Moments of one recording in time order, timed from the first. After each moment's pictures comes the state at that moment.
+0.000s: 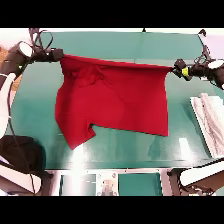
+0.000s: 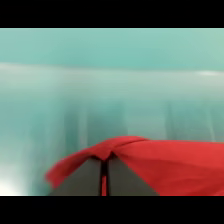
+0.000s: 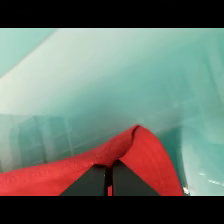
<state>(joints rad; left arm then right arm) 0.03 -1.72 1.67 1.14 -0.68 -1.35 -0.30 -1.72 1.50 -0.85 0.80 1.45</state>
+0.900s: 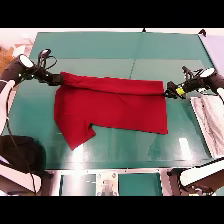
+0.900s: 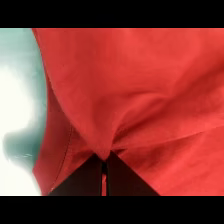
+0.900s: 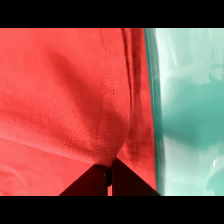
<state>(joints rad) 0.08 -1.73 1.50 1.16 -0.99 -1.20 -0.30 -1.74 1.38 -1.05 1.19 1.39</state>
